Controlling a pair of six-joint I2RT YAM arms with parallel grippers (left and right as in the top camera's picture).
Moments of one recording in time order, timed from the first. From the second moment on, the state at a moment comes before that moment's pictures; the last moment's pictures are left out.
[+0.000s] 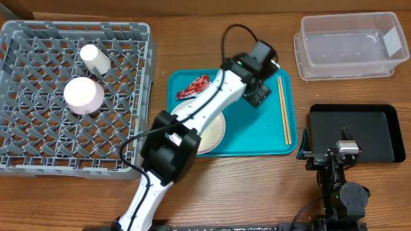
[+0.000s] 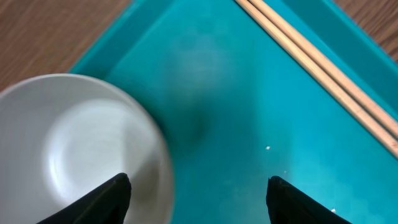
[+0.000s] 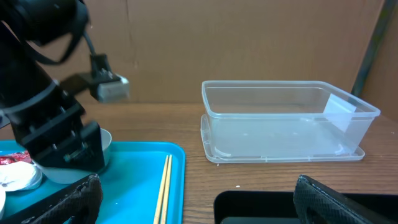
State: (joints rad) left arm -0.70 2.33 2.03 -0.87 -0.01 0.09; right arm -0.01 0.01 0.02 -0.03 0.00 -0.01
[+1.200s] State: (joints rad) left arm -0.47 2.03 2.28 -1.18 0.13 -0.29; right arm -0.01 0.01 0.02 -0.04 0.00 -0.01
